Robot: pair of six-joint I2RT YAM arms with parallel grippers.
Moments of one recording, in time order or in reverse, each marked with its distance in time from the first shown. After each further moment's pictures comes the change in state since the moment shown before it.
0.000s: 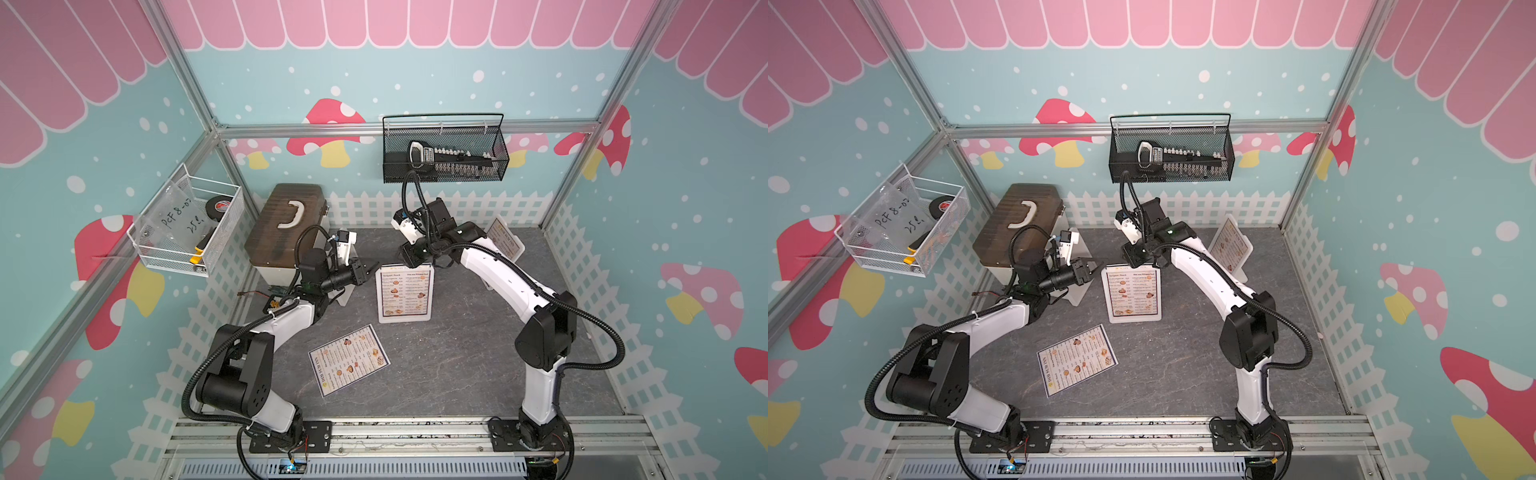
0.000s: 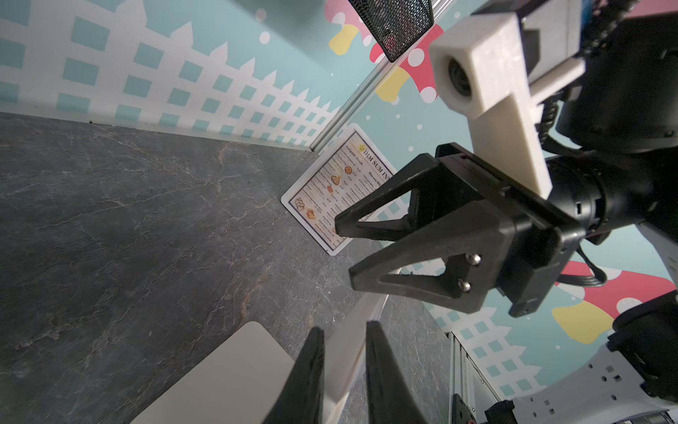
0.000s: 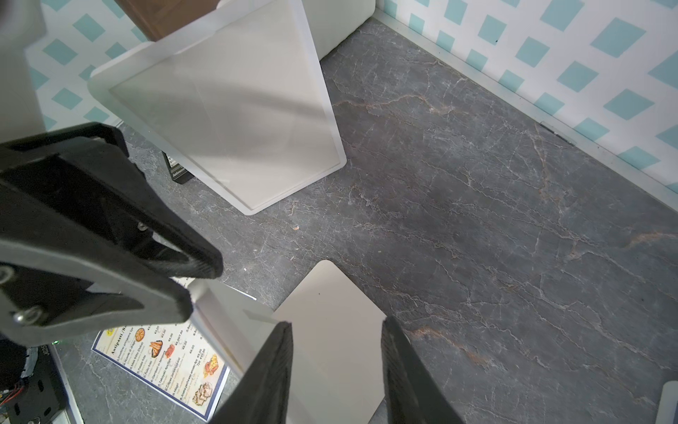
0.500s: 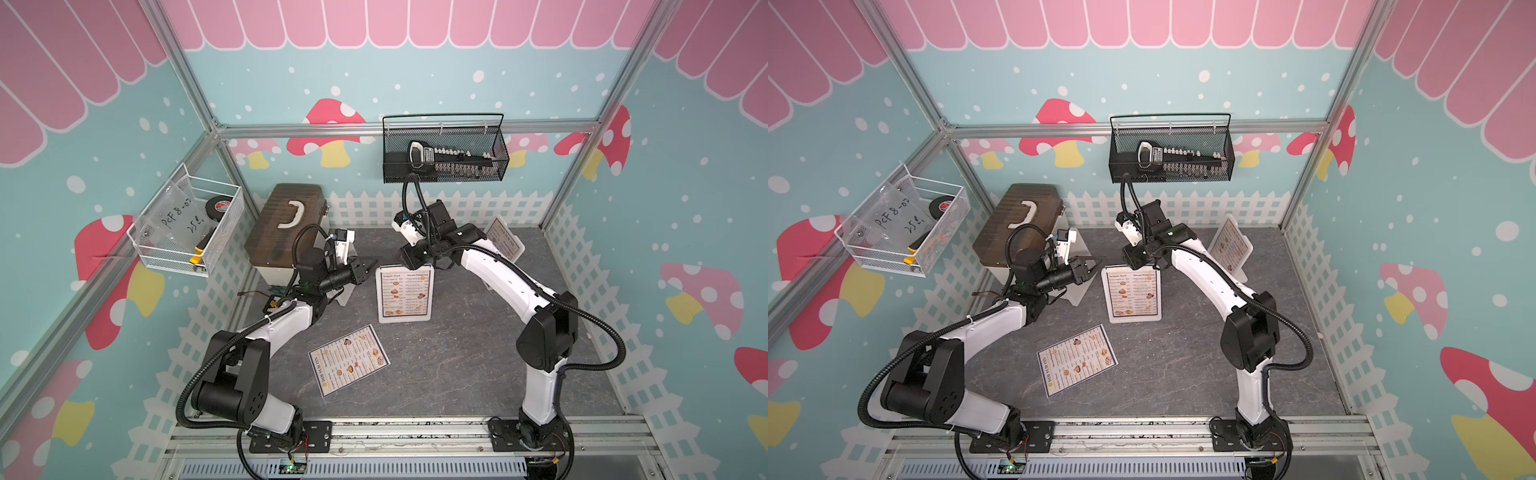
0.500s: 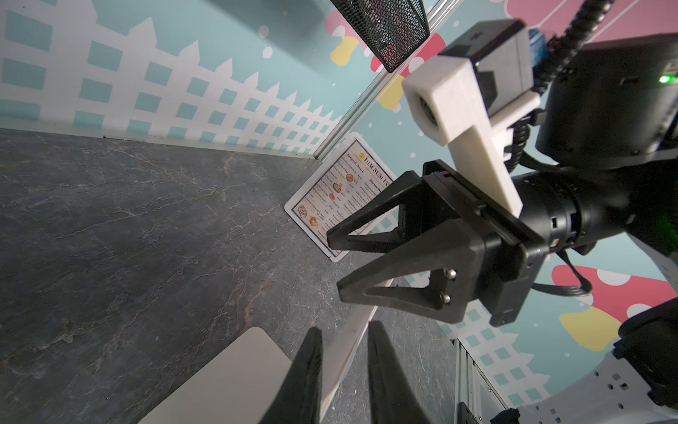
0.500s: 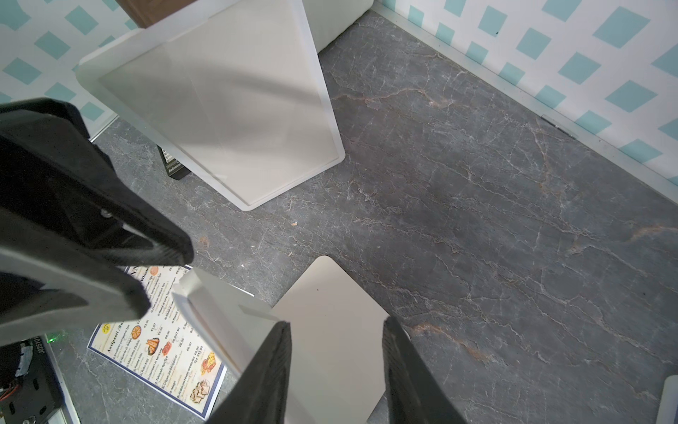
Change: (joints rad) left arm -0.003 -0.041 0.000 -0.035 -0.030 0.018; right arm 0.000 -0.009 -0.036 0.011 0.005 0.000
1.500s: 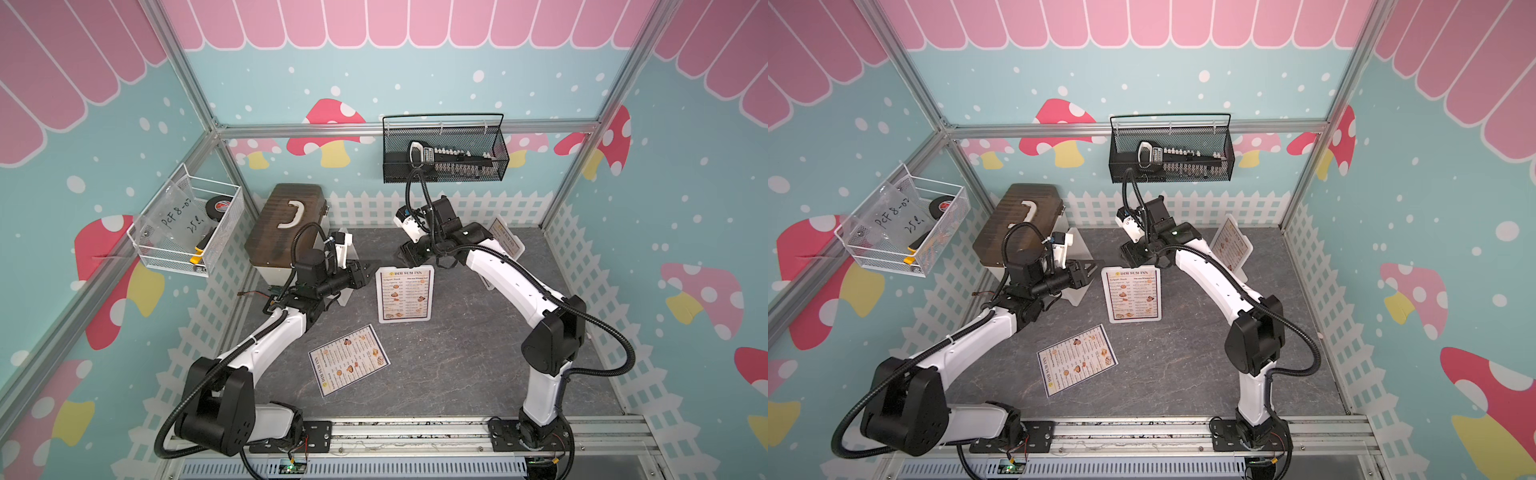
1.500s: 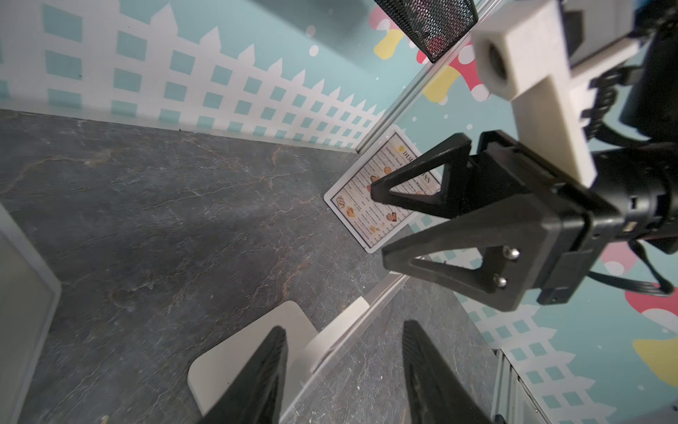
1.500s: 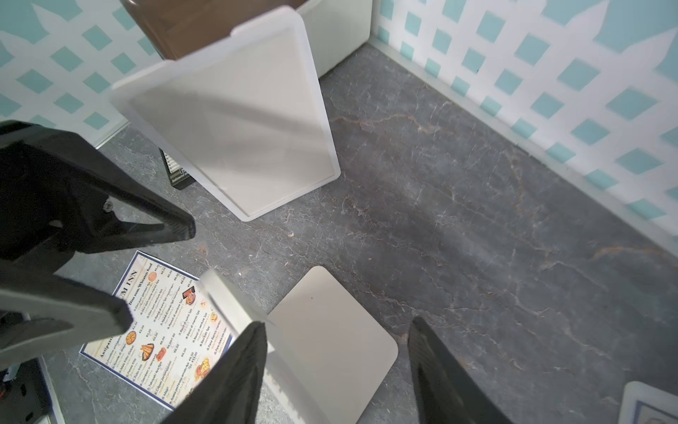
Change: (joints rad) left arm -0.055 -0.188 0.014 -0.346 -0.233 0.140; right arm -0.008 -0.072 -0.012 0.035 0.006 -0.041
